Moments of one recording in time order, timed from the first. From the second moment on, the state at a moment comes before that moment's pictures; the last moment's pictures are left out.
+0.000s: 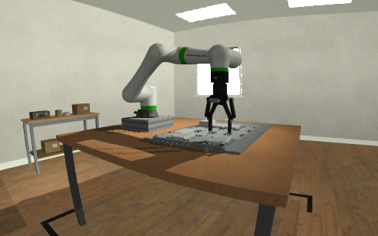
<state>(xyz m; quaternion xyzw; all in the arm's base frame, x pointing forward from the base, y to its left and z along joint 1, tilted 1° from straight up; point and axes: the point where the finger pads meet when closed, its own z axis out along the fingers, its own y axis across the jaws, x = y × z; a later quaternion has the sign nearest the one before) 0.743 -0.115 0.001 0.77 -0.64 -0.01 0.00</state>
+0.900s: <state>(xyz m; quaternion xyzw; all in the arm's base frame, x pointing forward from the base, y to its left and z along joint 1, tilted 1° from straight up) 0.743 -0.115 -0.022 0.77 -0.64 -0.01 0.00</state>
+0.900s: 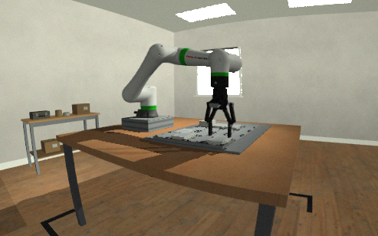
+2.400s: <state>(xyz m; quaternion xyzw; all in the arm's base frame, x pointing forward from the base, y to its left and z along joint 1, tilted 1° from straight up) 0.742 -0.115 -0.042 0.77 -0.64 -0.01 0.00</state>
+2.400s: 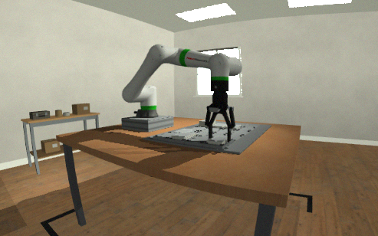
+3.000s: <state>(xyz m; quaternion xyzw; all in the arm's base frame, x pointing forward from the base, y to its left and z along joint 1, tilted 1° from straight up) 0.742 -0.115 -0.042 0.77 -0.64 -0.01 0.00</state>
